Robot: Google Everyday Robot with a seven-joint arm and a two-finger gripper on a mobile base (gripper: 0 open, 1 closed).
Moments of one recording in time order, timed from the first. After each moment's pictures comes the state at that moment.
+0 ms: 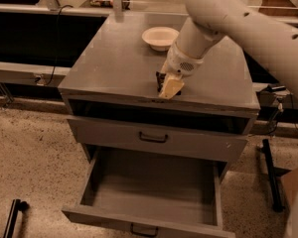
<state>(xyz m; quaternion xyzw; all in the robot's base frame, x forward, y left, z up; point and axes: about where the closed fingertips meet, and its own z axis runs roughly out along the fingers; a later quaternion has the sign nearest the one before) 0.617 -0.058 0.829 -0.68 0.71 0.08 0.17</state>
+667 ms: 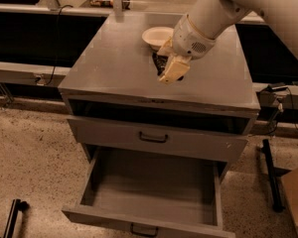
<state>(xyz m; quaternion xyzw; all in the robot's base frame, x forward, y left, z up) 0.593 -0.050 0.904 -0.71 0.65 0.11 0.24</state>
